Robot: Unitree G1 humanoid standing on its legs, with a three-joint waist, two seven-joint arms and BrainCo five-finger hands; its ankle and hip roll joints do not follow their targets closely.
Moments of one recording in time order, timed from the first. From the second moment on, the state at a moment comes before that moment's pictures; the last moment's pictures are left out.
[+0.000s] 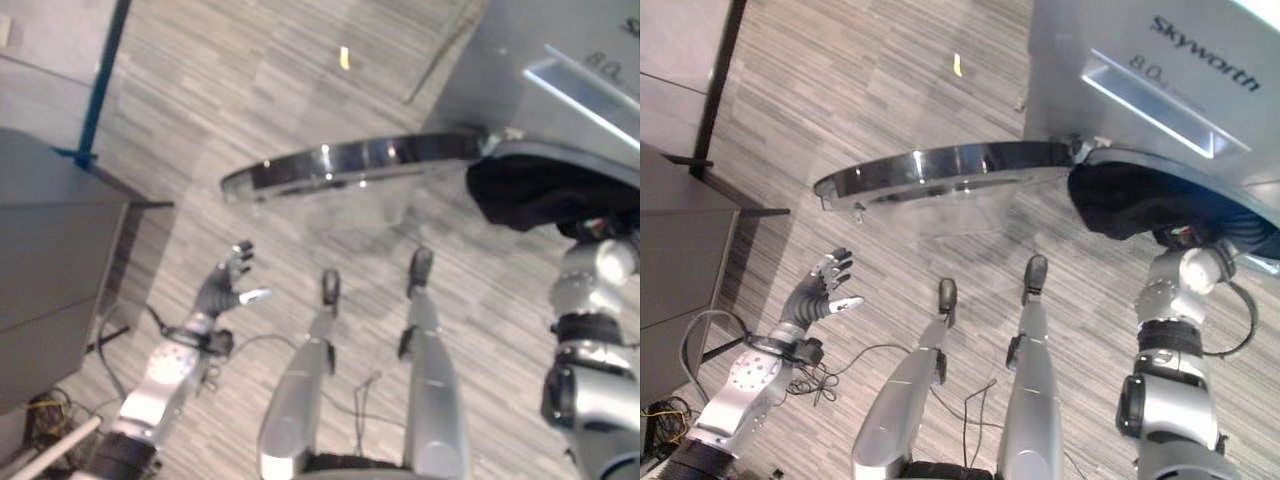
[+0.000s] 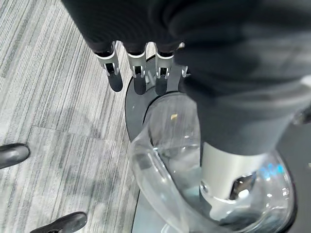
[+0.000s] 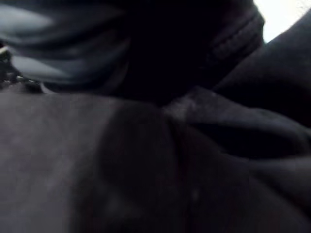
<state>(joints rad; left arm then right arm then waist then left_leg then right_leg) 0.01 0.58 -0.23 0.00 -0.46 -0.16 0.02 -0.68 -0.59 -0.35 0.73 0.71 -0.38 -0.52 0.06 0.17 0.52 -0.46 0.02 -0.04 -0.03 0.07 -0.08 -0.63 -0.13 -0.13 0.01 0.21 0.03</state>
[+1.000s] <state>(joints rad) 0.01 0.68 -0.29 -0.05 -0.53 -0.14 -0.01 -1.20 -0.90 -0.21 1.09 0.96 -0.38 -0.54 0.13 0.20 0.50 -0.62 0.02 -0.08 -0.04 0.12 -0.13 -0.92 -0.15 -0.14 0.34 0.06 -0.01</state>
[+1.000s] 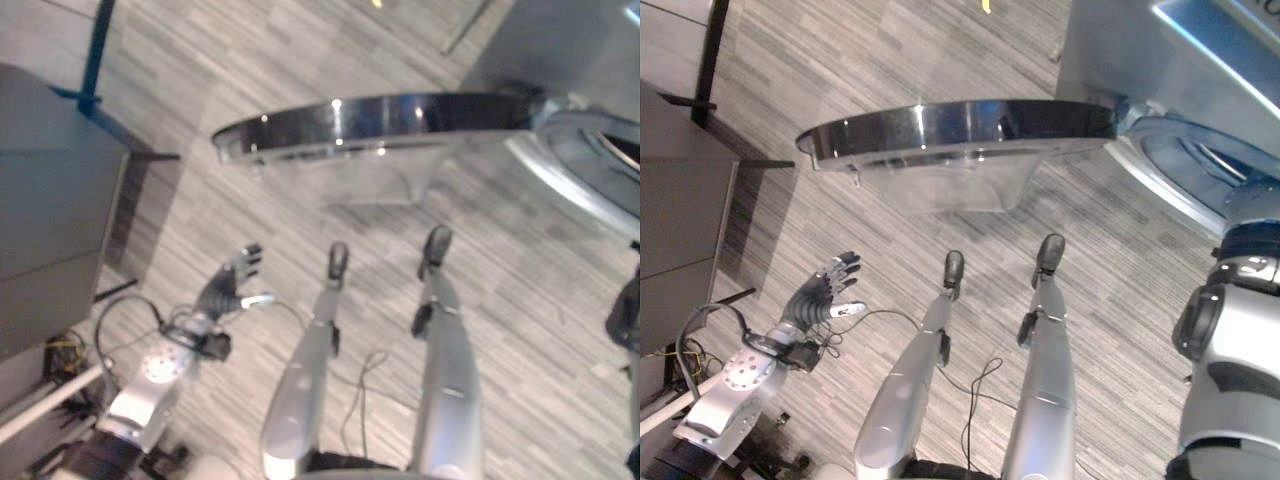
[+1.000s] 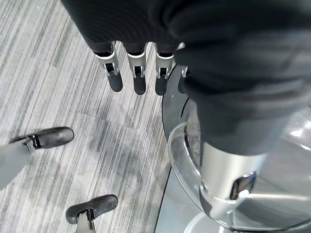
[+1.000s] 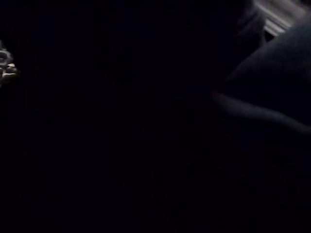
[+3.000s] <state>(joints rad) 0.22 0.47 -0.14 0.06 -0.47 -0.14 0.00 0.19 -0.14 -0.11 0.28 0.71 -0.17 -0.09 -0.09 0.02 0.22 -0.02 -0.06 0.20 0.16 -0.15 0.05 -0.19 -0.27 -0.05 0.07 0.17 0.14</state>
